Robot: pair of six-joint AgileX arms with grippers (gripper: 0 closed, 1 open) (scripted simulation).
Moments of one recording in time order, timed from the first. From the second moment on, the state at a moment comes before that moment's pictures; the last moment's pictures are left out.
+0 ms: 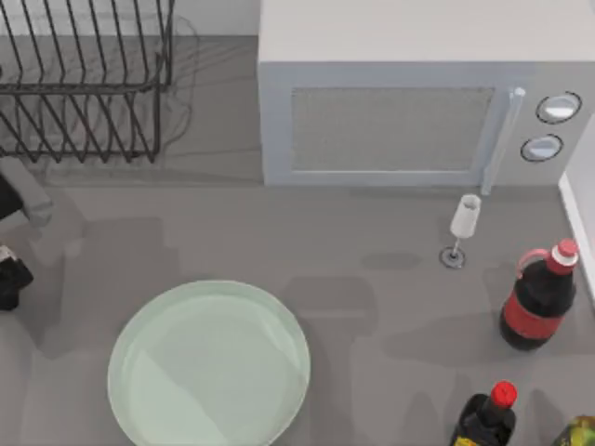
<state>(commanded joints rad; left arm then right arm) 0.15 2.02 1.18 -0.73 0.00 1.03 0.00 0.00 0.00 0.00 0.00 0.00</state>
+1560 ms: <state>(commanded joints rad) 0.15 2.03 1.17 -0.71 0.00 1.04 0.00 0.00 0.00 0.00 0.00 0.00</state>
